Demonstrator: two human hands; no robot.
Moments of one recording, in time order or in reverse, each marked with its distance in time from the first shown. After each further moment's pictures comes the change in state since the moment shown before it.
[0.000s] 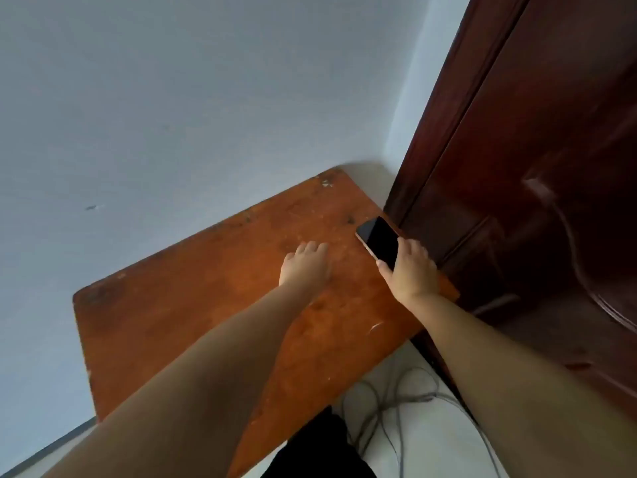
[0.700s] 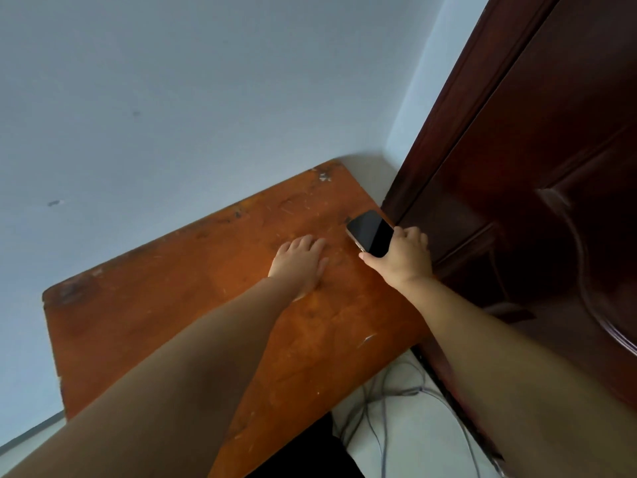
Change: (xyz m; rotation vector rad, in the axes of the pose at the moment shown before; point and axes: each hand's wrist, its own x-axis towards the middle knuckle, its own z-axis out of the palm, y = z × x) left_hand 0.034 -0.021 0.017 0.084 -0.096 0.068; right_hand 0.047 -0.007 0.001 0.017 -0.003 0.073
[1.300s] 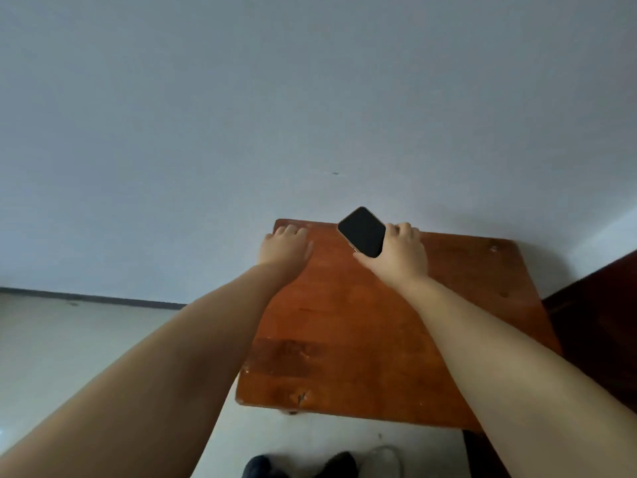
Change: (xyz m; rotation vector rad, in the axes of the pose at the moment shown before) left_hand -0.237 -0.158 -0.075 -0.076 0.378 -0.672; right_hand -0.108 -0.240 -0.020 0.020 0.016 -0.777
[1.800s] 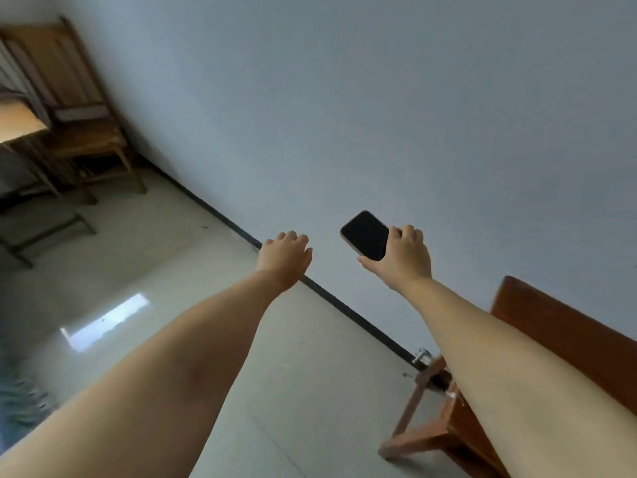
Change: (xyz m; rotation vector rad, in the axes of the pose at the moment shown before) left_hand -0.273 -0.343 -0.093 0.044 0.168 -0.576; right_hand -0.102 -0.412 0.046 0.095 -0.110 -0.629
